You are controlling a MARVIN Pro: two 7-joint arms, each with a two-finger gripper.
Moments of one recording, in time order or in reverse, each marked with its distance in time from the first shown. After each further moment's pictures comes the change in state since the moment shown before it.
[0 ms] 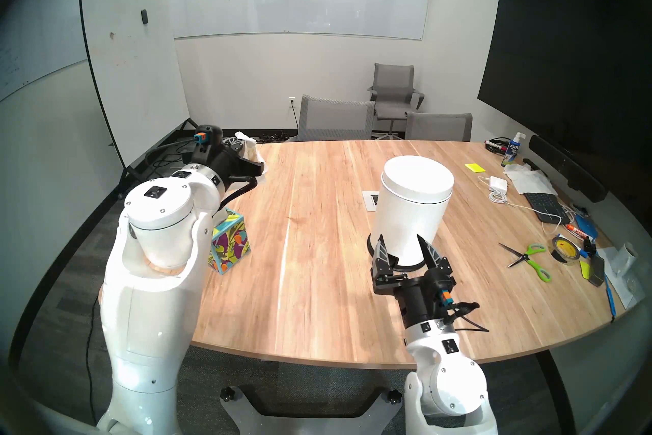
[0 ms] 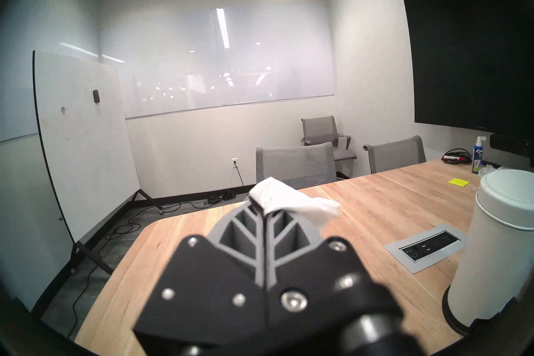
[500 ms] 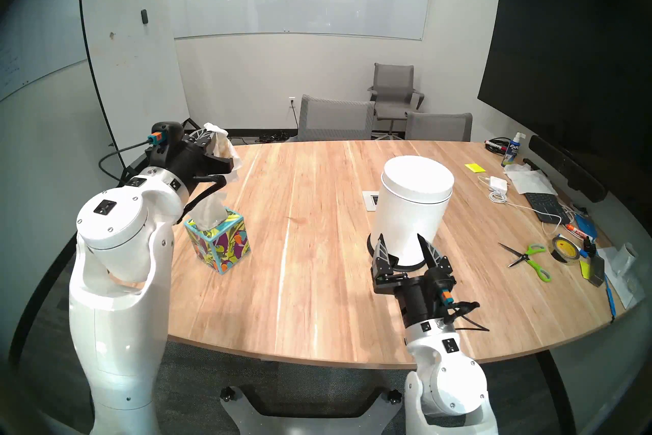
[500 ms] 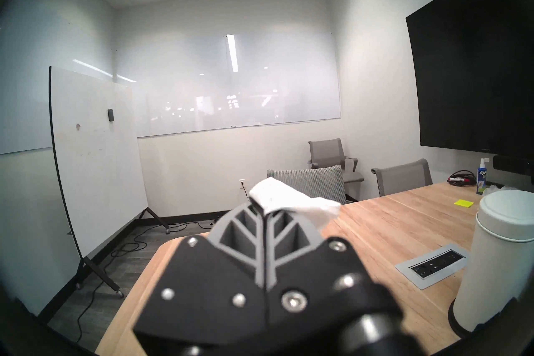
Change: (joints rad) left arm 0.133 0.059 -0.137 -0.150 -0.072 -0.078 -0.086; right arm 0.002 0.000 0.000 -0.001 0.000 0.000 0.000
